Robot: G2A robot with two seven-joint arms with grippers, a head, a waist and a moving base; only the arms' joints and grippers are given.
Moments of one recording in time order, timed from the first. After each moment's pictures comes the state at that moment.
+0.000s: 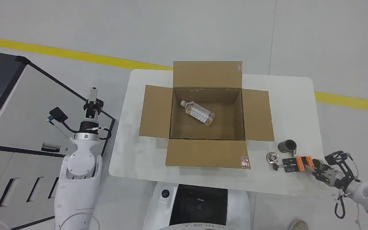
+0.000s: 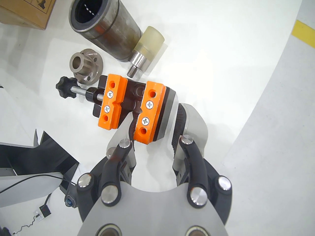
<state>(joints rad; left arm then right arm) 1.66 -1.31 -1.81 -1.68 0.11 -0.32 -0.06 -1.64 -0.77 1.64 -0.96 -0.97 -0.94 0.12</state>
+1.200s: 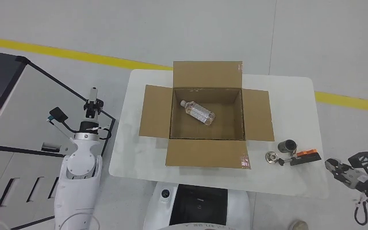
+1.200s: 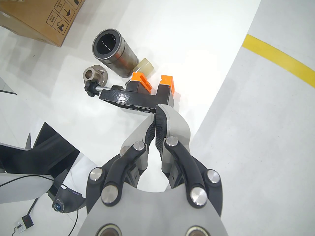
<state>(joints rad) 1.66 -1.31 -1.81 -1.68 0.11 -0.32 -0.06 -1.78 -0.71 1.82 -1.05 -1.01 -1.01 0.01</state>
